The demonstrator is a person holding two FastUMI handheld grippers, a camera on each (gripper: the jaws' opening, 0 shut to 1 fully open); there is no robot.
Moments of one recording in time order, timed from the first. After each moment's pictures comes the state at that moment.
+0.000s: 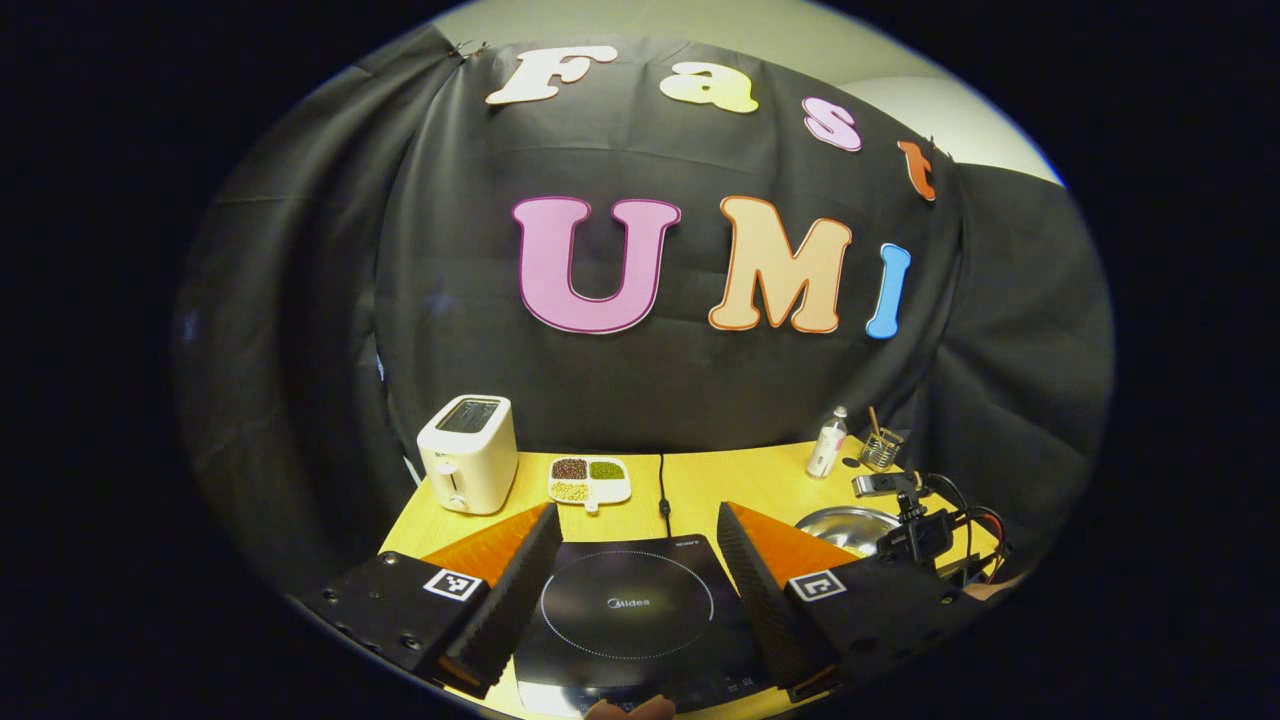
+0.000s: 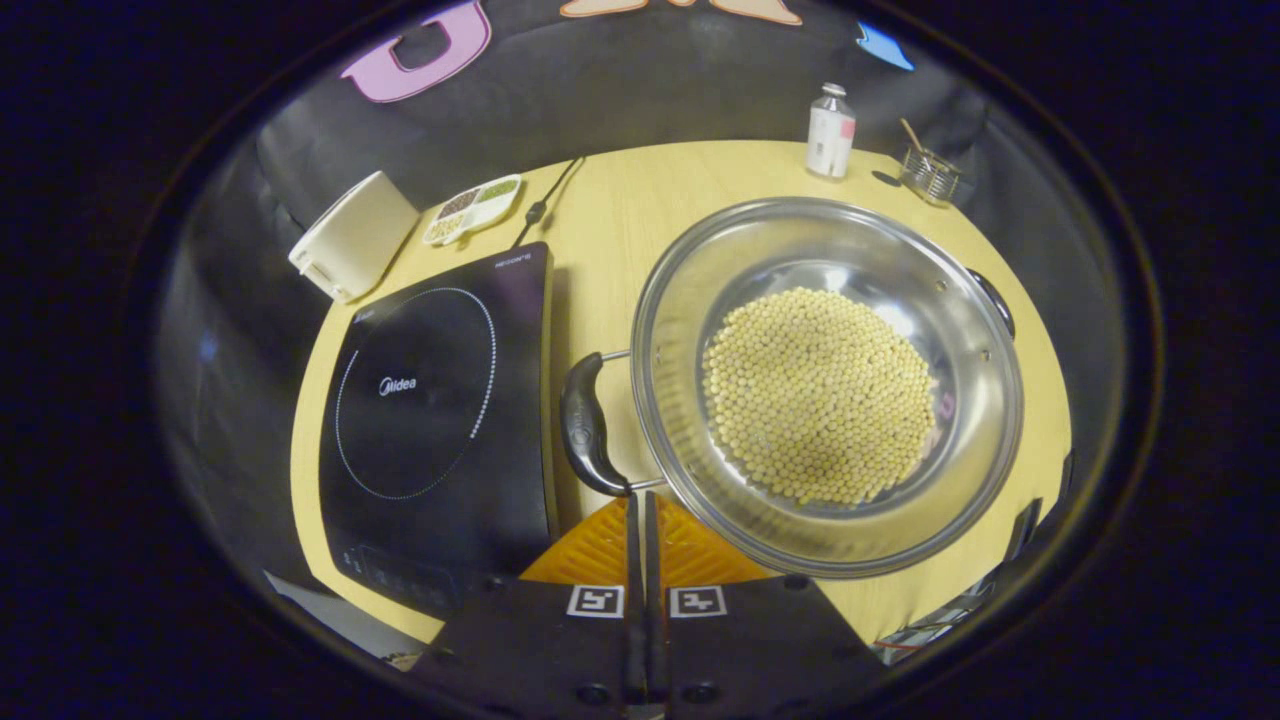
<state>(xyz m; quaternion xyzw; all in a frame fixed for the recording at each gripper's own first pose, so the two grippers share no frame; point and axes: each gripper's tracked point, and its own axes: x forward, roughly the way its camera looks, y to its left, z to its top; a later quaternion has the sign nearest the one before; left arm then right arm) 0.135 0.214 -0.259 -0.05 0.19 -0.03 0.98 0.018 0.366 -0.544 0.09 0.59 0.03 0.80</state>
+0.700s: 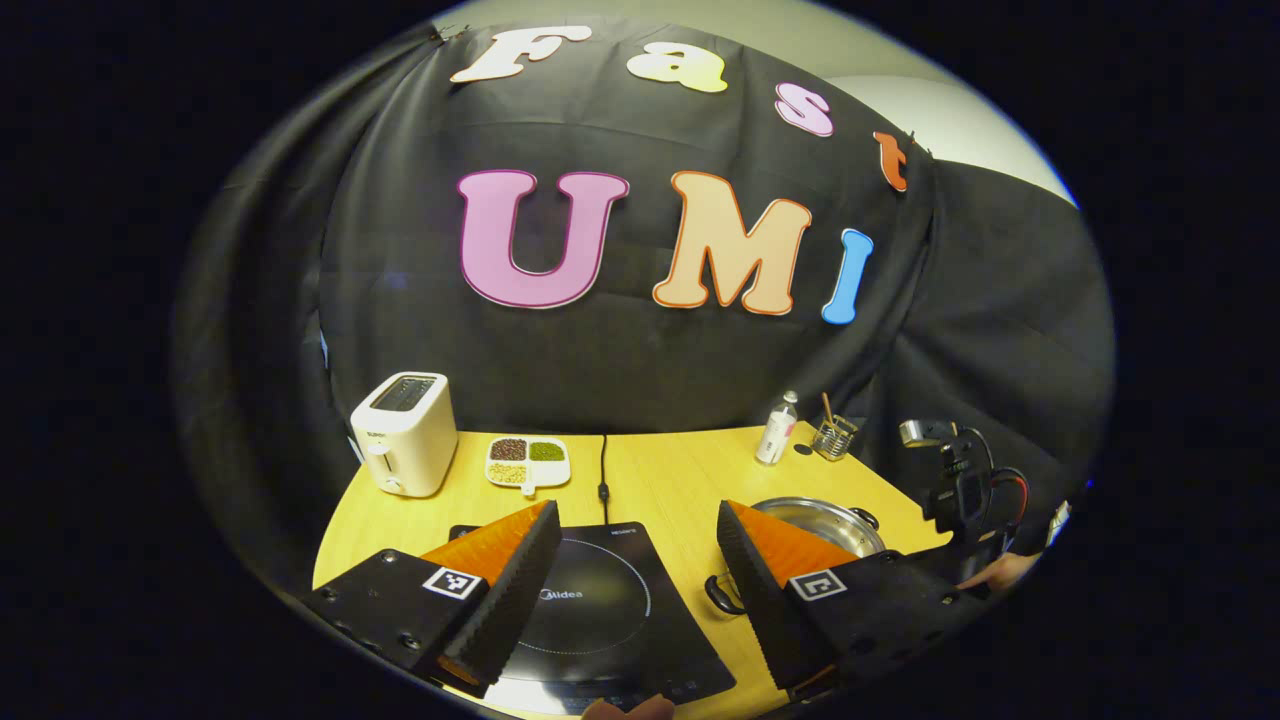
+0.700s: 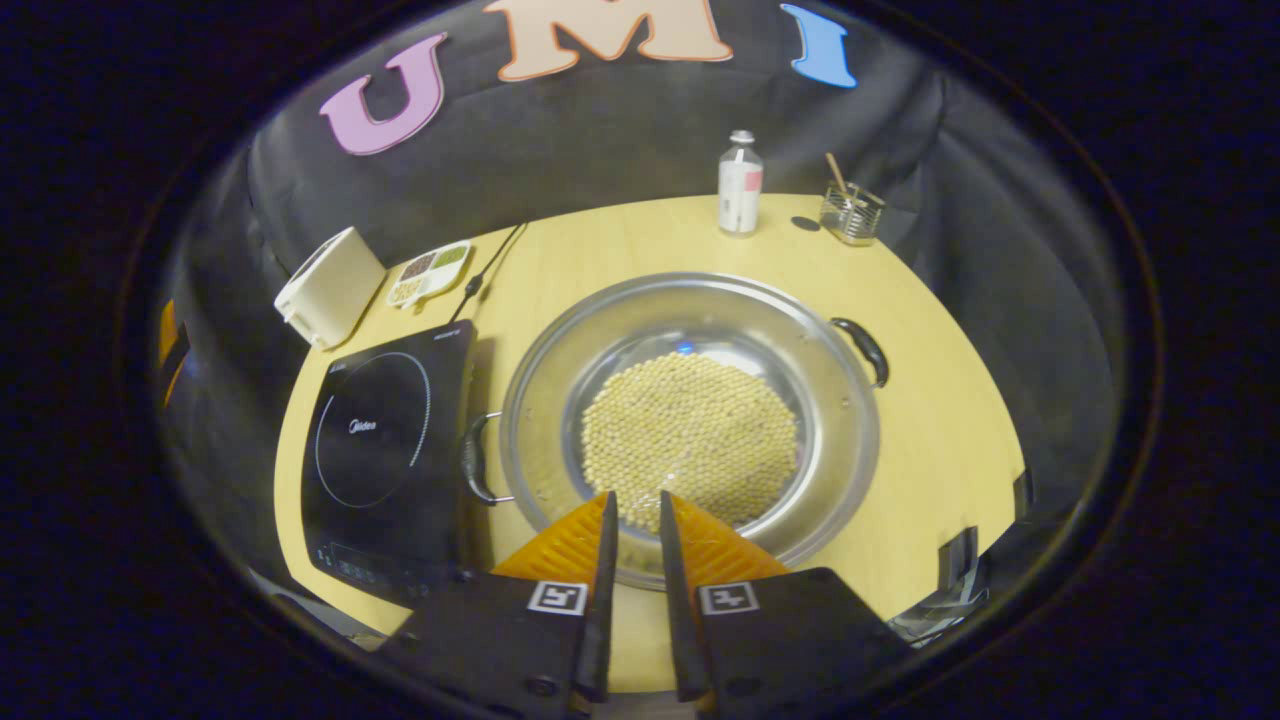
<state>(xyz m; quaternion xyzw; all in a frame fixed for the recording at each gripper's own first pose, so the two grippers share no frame) 0.143 0.146 -0.281 -0.07 0.23 -0.10 0.97 0.033 0.247 -0.500 0.08 0.53 -0.02 0.85</state>
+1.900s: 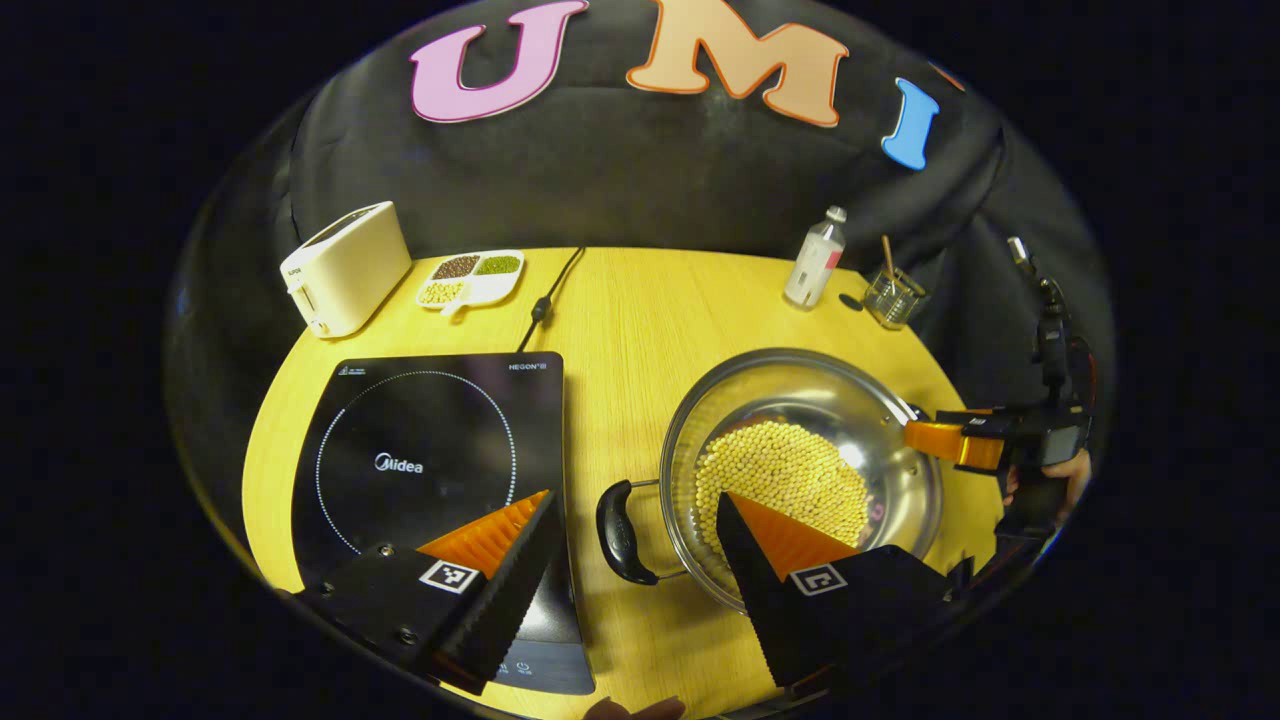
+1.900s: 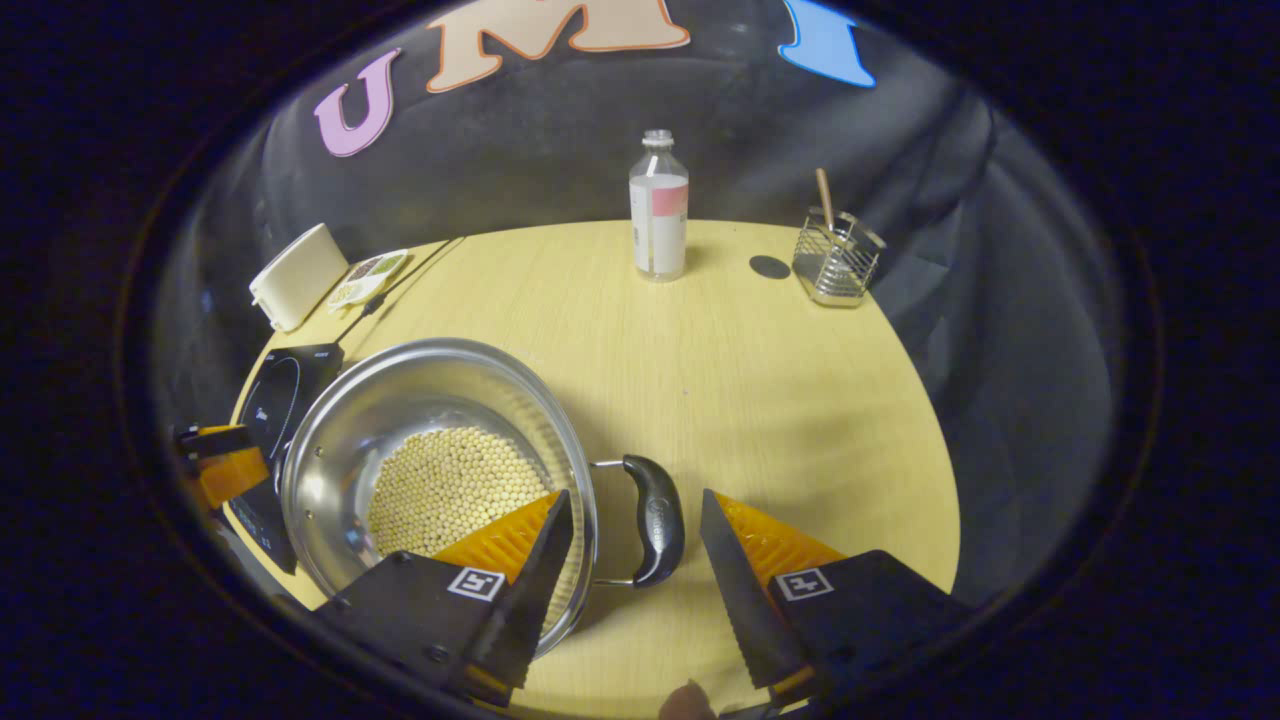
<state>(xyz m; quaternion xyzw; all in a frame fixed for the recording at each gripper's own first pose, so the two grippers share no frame) 0.143 0.020 -0.482 -0.05 0.47 -0.01 0.88 0.145 0.077 -0.579 0.03 0.52 0.07 0.85</state>
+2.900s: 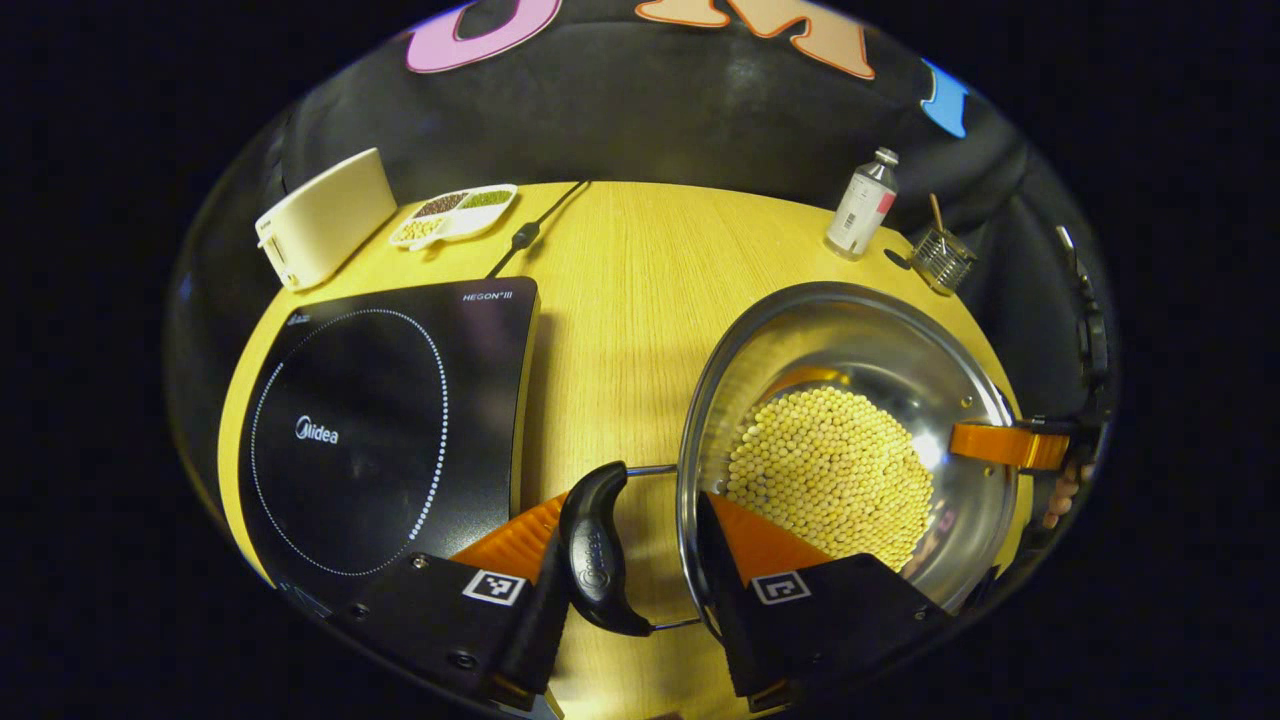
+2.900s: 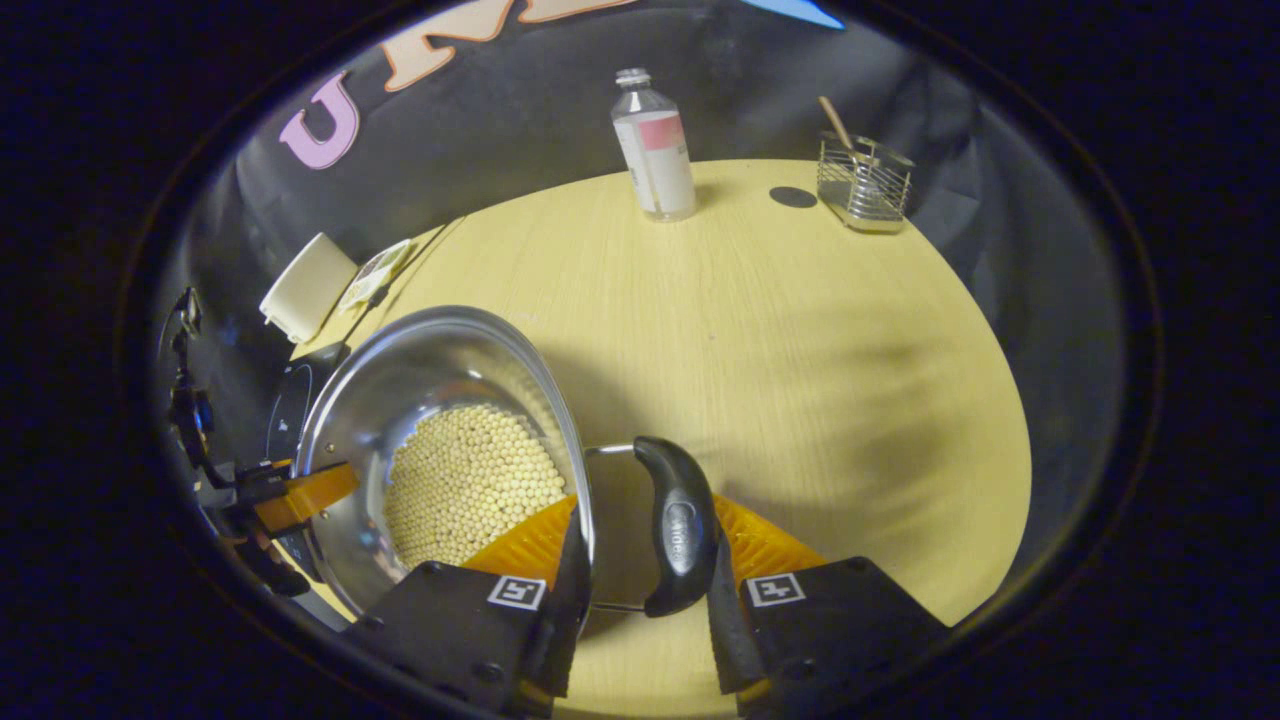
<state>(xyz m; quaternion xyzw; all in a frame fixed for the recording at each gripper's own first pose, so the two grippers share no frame) 0.154 0.011 -0.550 -0.08 0.53 0.00 0.85 0.130 0.087 -0.615 0.10 0.56 0.08 0.82</state>
